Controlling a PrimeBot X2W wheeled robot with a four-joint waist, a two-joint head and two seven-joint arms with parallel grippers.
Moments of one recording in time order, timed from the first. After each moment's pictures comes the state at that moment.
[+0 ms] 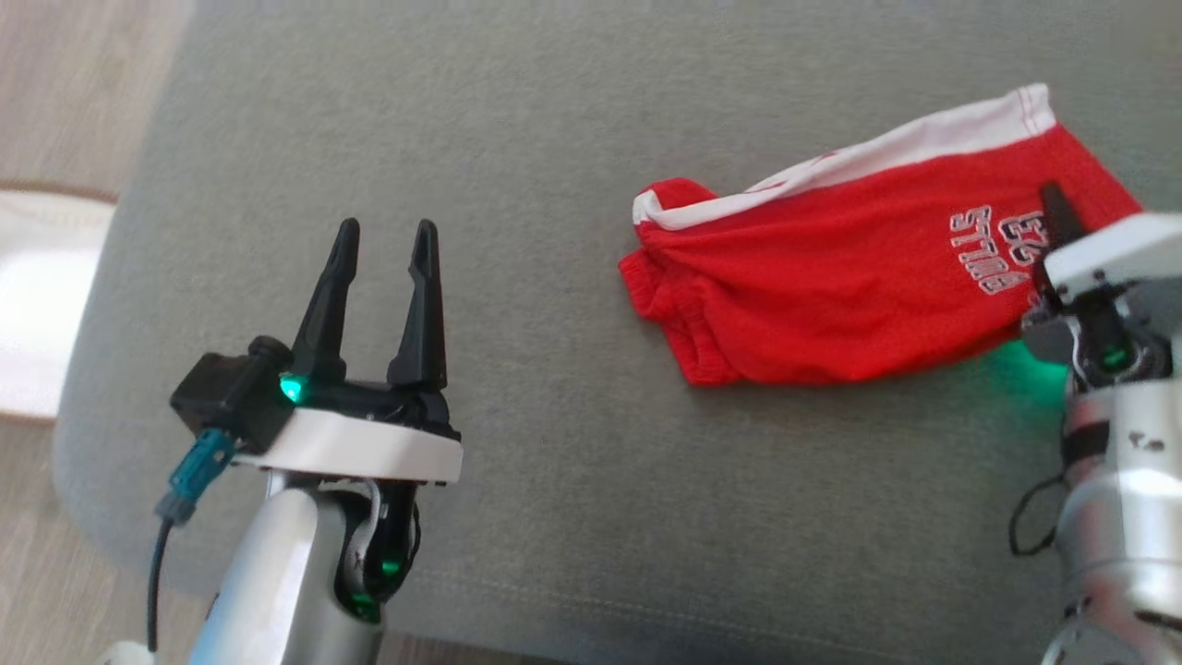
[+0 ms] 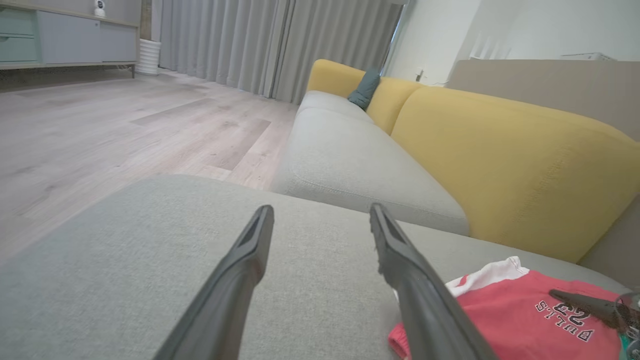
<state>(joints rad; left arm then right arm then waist) -0.21 0.04 -0.27 0.04 -0.36 0.02 -0.26 -0.72 -0.07 -0.45 0.80 0.54 0.13 0.34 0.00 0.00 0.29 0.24</state>
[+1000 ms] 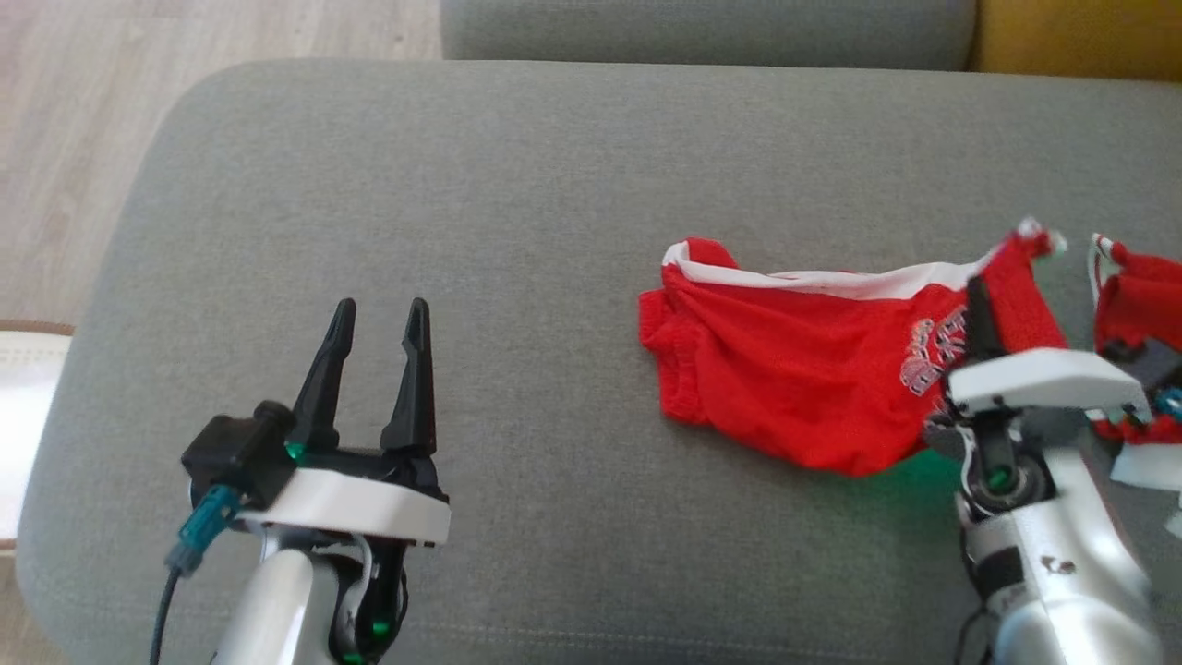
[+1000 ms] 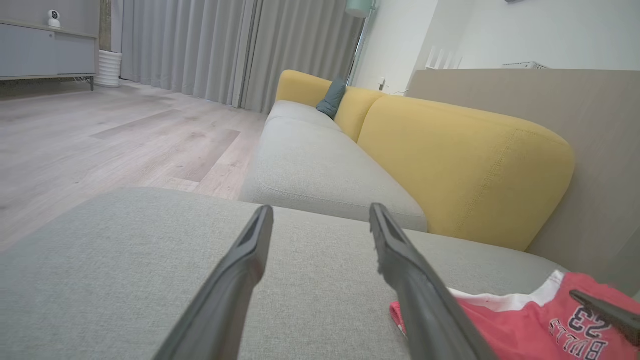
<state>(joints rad) -0.10 0.04 -0.24 0.07 -0.33 -0.01 -0.26 -0.44 -0.05 -0.08 0.71 0.93 0.13 -0.03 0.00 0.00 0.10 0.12</state>
